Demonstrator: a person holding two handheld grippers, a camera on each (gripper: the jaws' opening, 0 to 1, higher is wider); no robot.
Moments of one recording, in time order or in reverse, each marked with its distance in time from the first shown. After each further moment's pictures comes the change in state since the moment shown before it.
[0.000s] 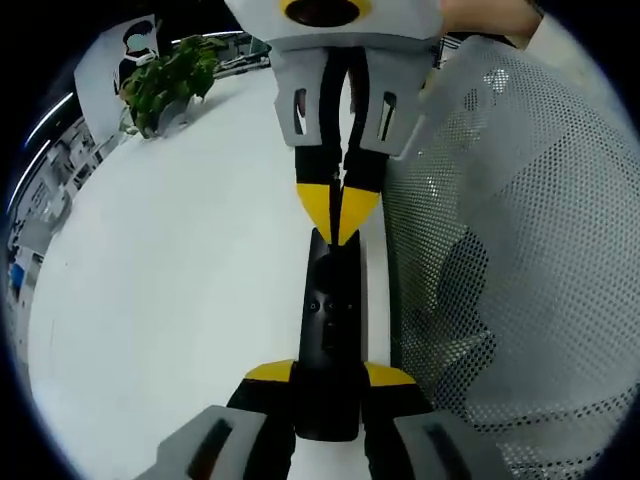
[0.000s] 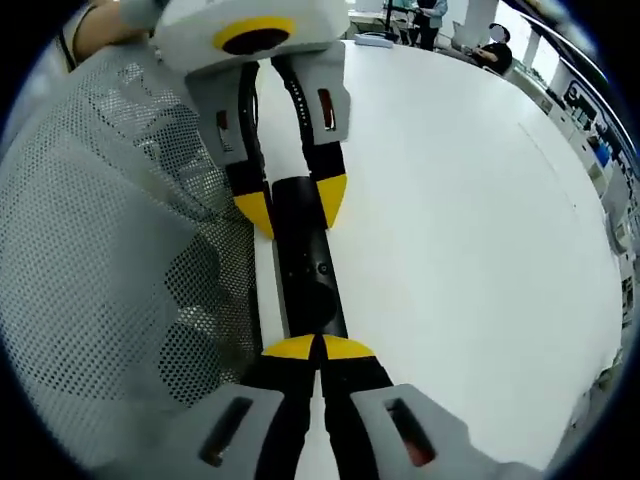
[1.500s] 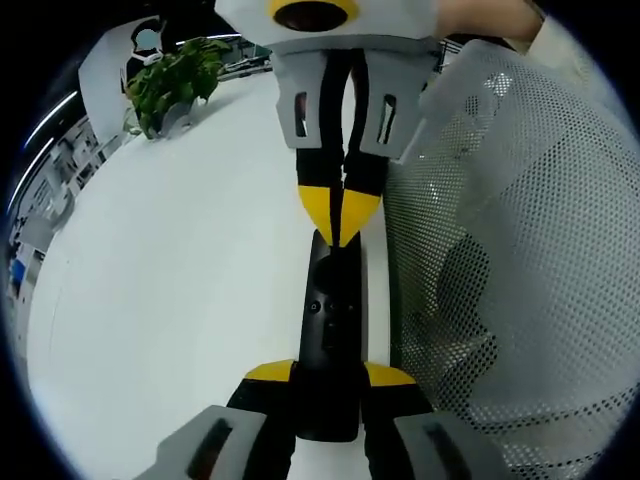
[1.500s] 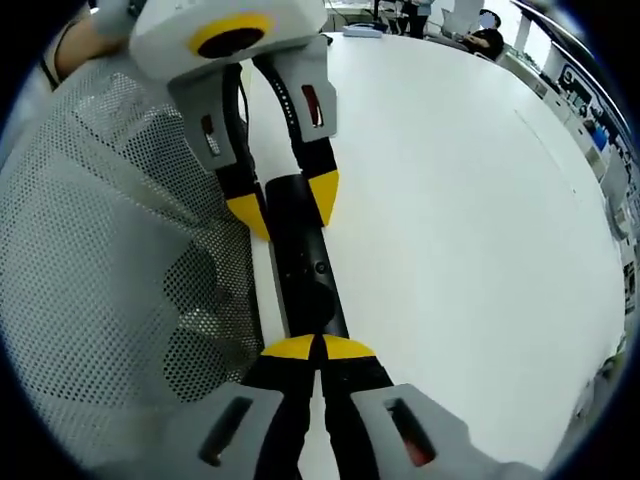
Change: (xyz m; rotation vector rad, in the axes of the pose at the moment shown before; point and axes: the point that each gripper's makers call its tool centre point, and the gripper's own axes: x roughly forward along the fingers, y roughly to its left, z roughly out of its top) left arm 0.000 0.000 0.001 -0.014 -0.021 0.007; right arm -0.001 0.001 0.001 0.014 0.041 0.006
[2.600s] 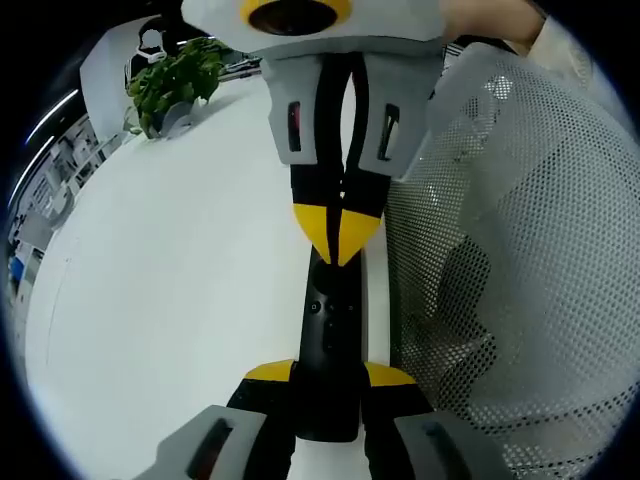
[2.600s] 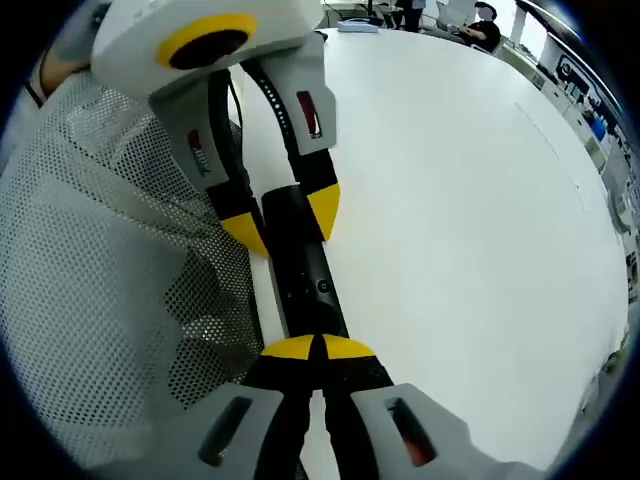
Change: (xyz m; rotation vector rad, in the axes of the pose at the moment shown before) left arm 0.000 0.000 0.000 -0.004 -0.009 -0.009; right arm 0.006 0.001 0.011 0.063 0.008 0.013
